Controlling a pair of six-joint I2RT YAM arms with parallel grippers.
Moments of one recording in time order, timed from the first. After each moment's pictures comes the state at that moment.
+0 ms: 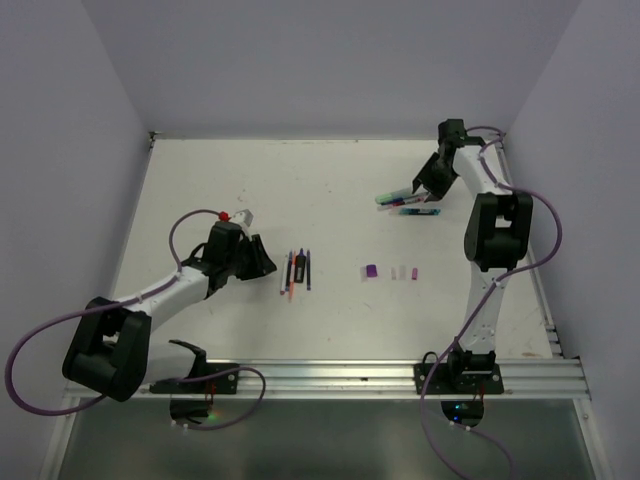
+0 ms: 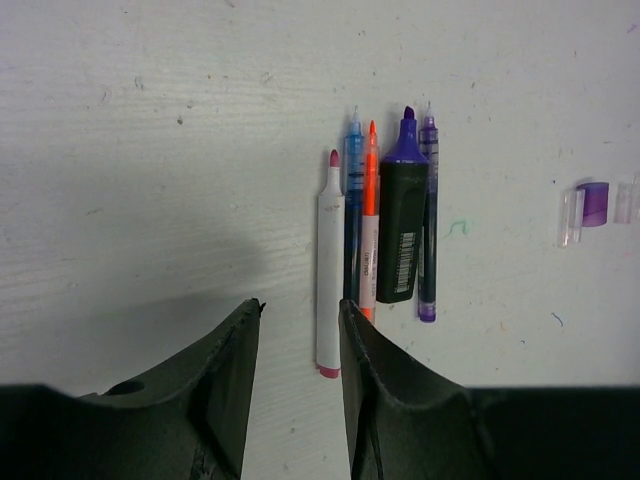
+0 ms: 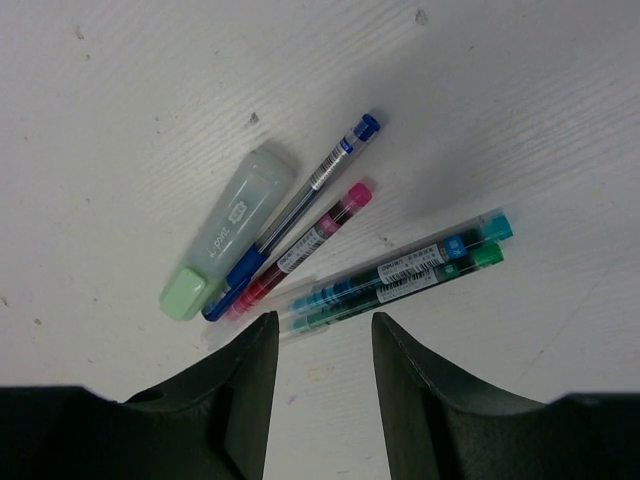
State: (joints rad) left arm -0.35 1.27 0.53 -0.07 0.19 -0.56; right arm 0.01 2.20 1.89 -0.88 -0.03 0.66
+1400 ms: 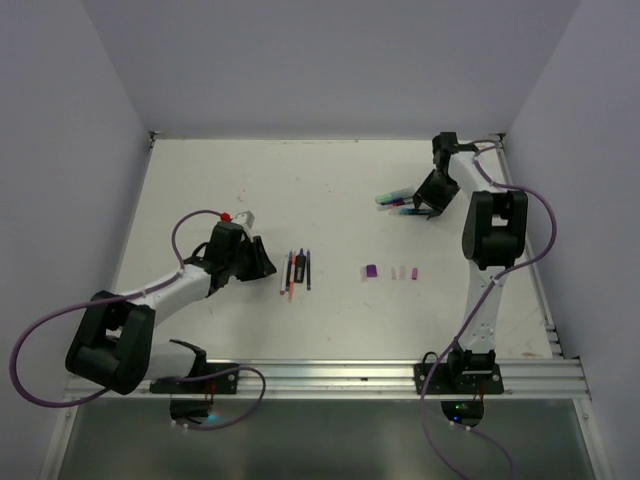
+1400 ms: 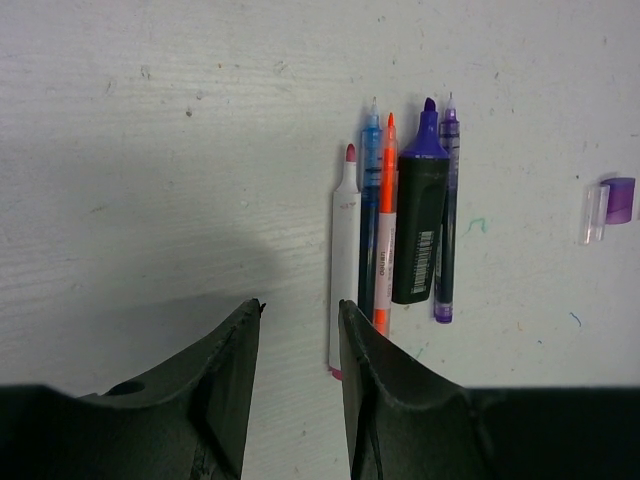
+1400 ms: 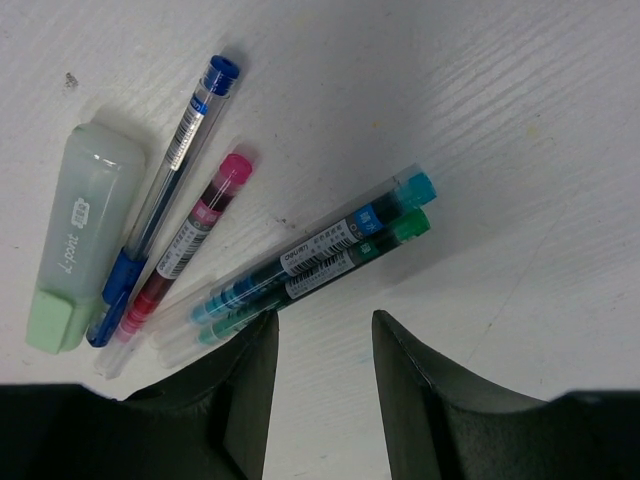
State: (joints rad) left arm -0.35 1.30 0.54 -0.07 0.19 -0.55; right arm 0.02 2.22 1.83 -0.96 0.06 0.70
